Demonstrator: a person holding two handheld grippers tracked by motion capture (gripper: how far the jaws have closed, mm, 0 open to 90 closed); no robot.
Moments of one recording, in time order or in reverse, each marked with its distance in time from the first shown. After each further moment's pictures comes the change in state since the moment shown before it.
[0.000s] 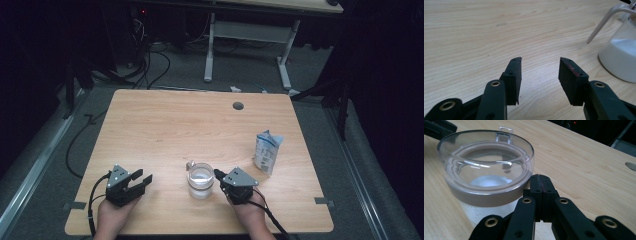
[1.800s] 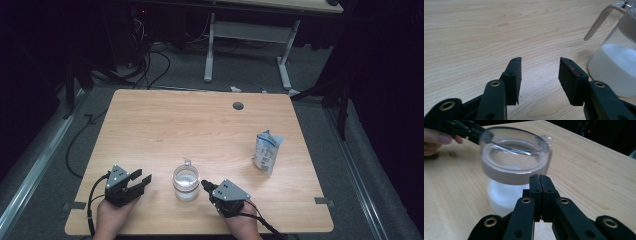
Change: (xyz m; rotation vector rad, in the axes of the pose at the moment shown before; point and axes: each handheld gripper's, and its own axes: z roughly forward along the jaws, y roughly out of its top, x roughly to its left) left arm 0.002 -0.001 -0.002 -0.007 0.006 0.002; right arm 0.035 0.002 -0.008 -0.048 0.087 -0.039
